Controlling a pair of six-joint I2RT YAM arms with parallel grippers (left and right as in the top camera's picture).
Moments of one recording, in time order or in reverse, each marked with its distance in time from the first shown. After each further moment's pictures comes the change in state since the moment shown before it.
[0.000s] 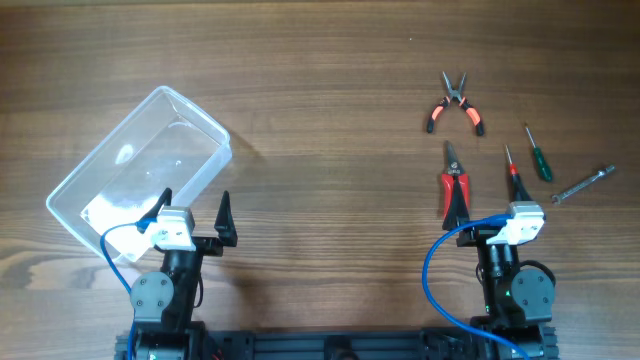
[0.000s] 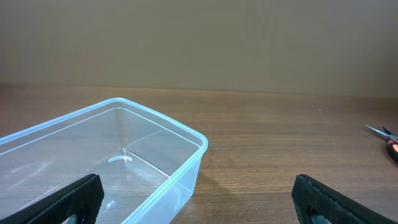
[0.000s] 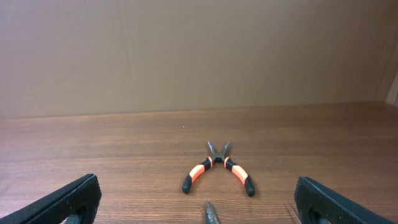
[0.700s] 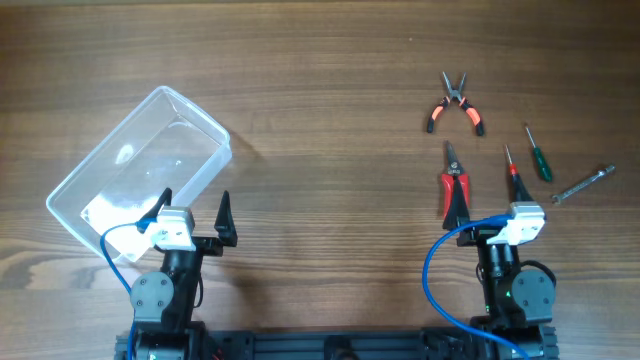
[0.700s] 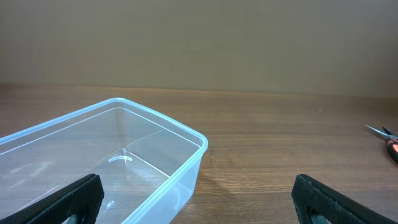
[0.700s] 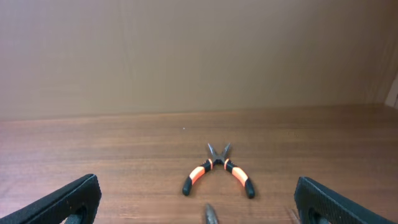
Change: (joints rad) left arm 0.000 0.000 0.000 0.000 0.000 0.000; right arm 0.000 0.000 0.000 0.004 0.000 0.000
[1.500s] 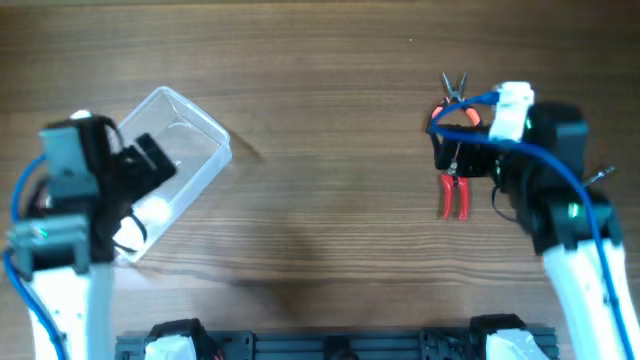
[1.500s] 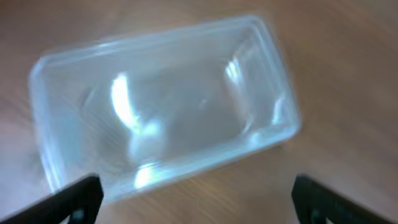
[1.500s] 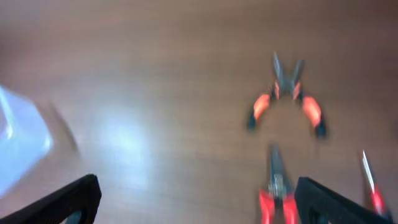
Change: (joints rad) left arm 0.193 1.077 1.256 -1.092 -0.188 -0.375; right arm -0.001 1.099 1.053 -0.723 -0.256 0.080
